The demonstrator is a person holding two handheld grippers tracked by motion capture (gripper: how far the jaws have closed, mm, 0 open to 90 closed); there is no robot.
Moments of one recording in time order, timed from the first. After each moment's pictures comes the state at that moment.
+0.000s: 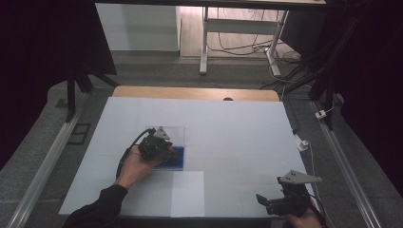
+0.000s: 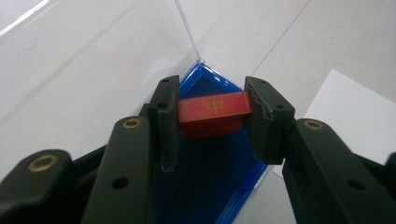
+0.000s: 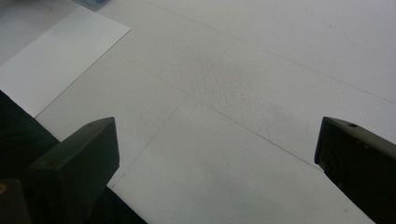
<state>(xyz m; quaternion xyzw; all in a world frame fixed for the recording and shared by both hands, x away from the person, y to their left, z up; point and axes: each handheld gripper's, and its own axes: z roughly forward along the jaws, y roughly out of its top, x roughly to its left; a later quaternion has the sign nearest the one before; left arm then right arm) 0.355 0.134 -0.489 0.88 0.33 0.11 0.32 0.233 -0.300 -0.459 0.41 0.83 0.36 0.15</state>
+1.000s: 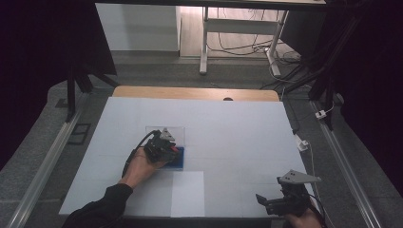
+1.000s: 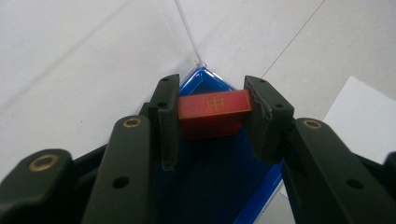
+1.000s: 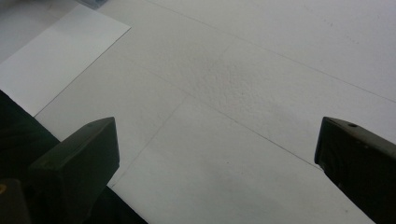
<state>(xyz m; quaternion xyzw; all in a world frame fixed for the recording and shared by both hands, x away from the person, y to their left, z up) 0.357 0.121 -0.500 0.88 0.34 0.12 0.31 0.233 -0.299 -0.459 0.41 0.83 0.36 0.15</state>
